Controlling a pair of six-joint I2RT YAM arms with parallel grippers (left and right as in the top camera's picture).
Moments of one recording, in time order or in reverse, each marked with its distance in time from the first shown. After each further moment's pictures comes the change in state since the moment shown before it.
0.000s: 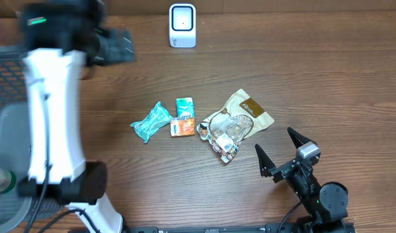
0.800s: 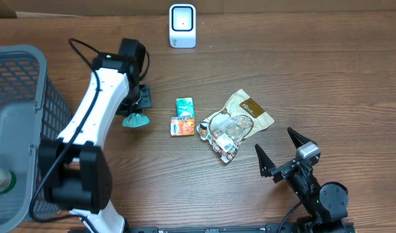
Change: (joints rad) left arm -0.141 -0.036 -1.004 0.503 -0.111 -0.077; right arm 0.000 0.001 0.000 0.000 0.000 0.000
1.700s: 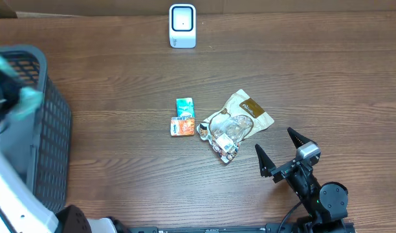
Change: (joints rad) left arm 0.624 -0.288 0.627 -0.425 0.237 -0.043; right arm 0.000 0.000 0.000 0.000 0.000 0.000
